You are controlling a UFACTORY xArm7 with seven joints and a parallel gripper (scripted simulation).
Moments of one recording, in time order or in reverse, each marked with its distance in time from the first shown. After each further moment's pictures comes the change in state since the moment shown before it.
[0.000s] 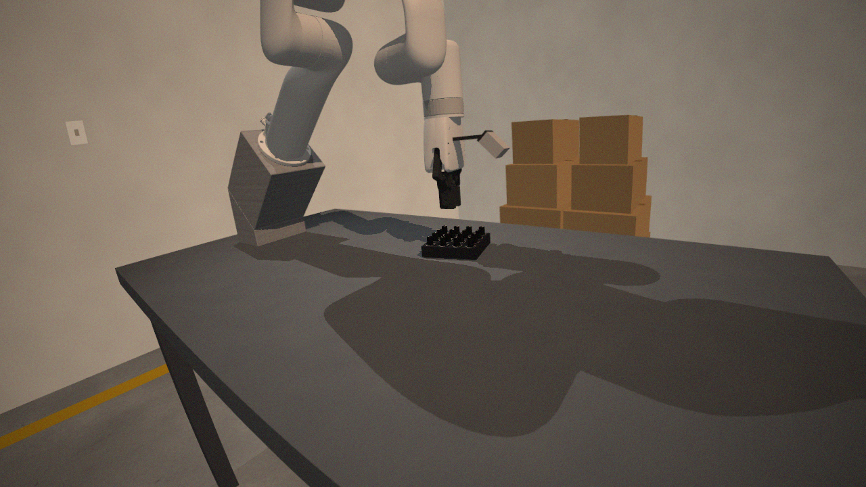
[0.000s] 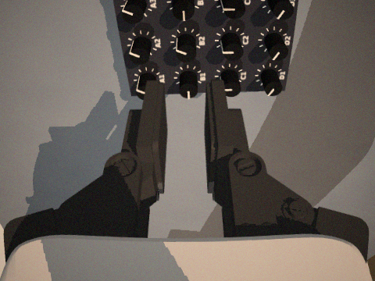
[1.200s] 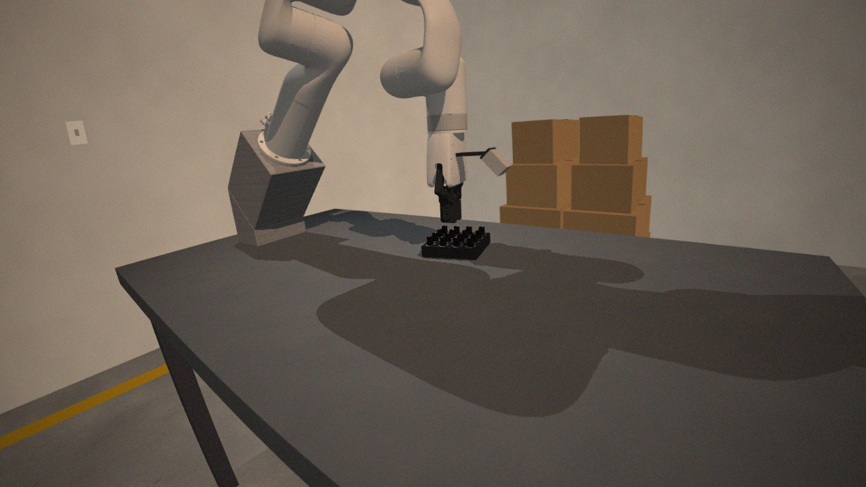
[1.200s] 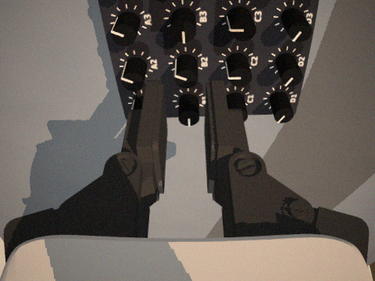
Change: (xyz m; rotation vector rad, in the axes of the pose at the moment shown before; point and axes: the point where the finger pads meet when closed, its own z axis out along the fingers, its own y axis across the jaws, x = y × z) arm 0.000 0.000 0.028 0.003 -0.033 0.000
